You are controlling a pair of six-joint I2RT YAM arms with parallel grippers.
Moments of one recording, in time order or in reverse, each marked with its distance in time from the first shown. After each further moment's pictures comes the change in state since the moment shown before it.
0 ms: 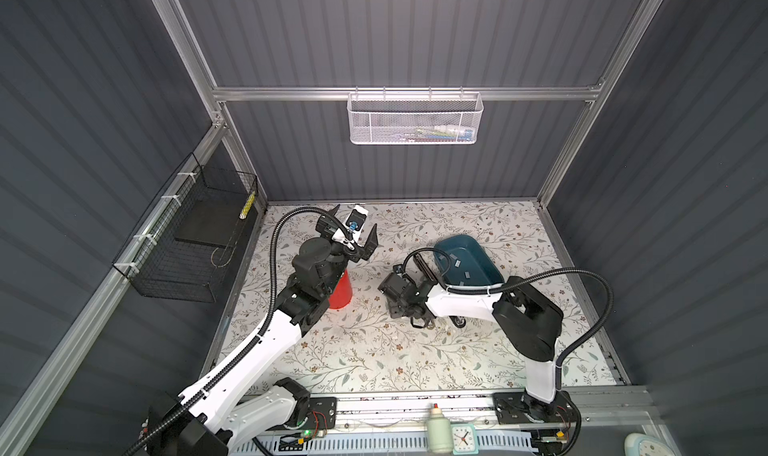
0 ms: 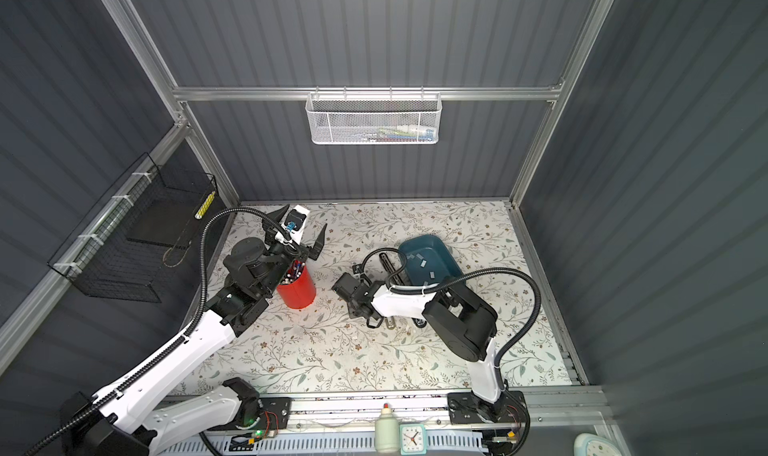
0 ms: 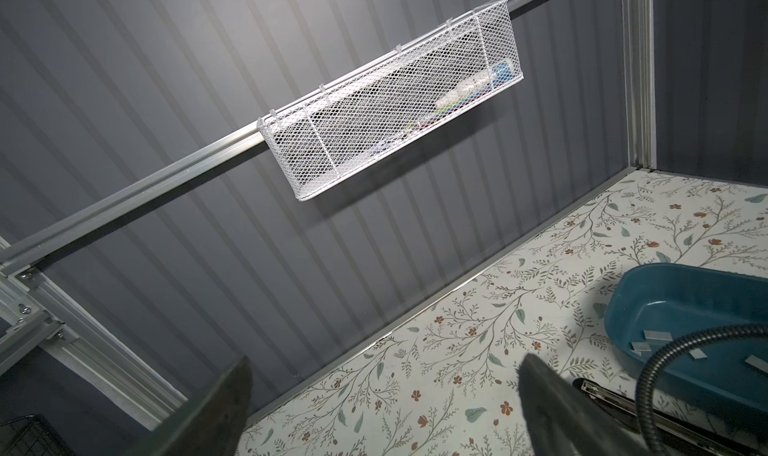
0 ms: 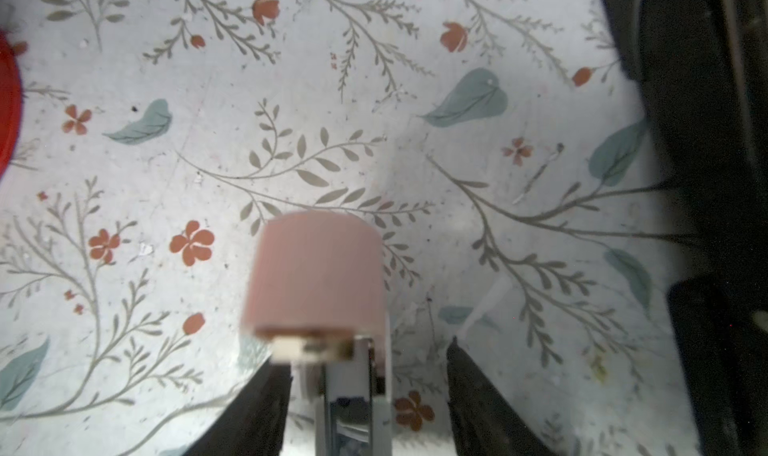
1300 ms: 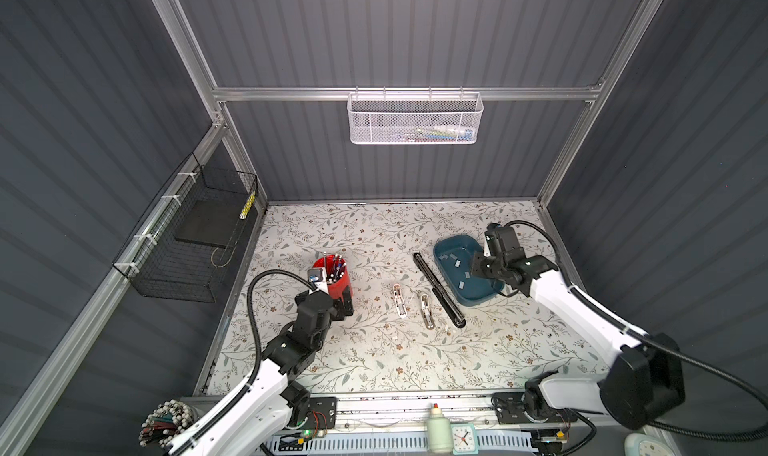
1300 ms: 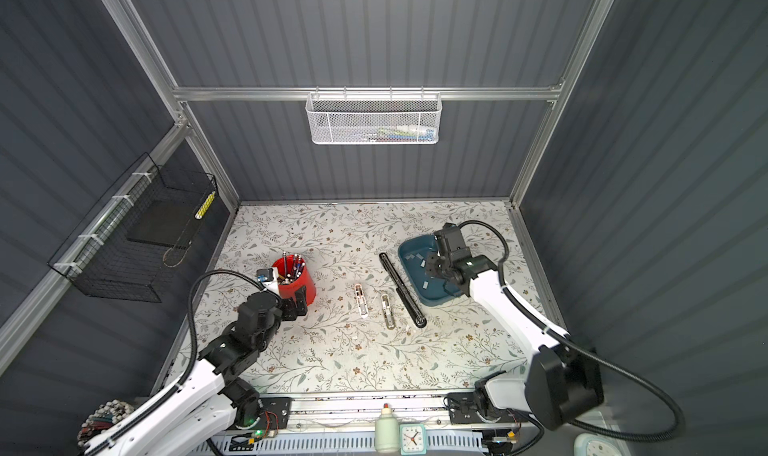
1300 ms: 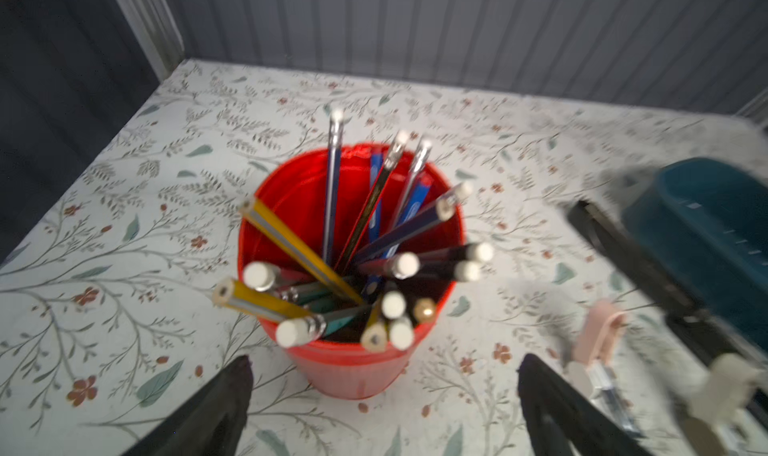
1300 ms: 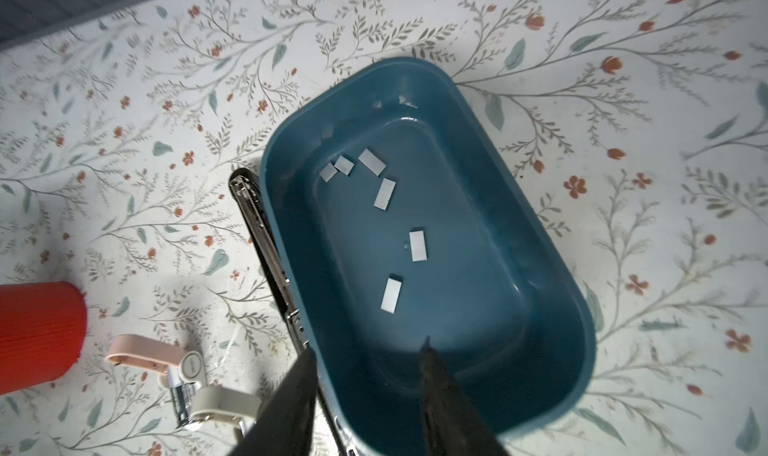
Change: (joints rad) left arm 0.000 -0.249 -0.499 -0.345 -0.247 -0.763; right arm -0.628 -0.518 -0.174 -0.163 -0.267 -0.180
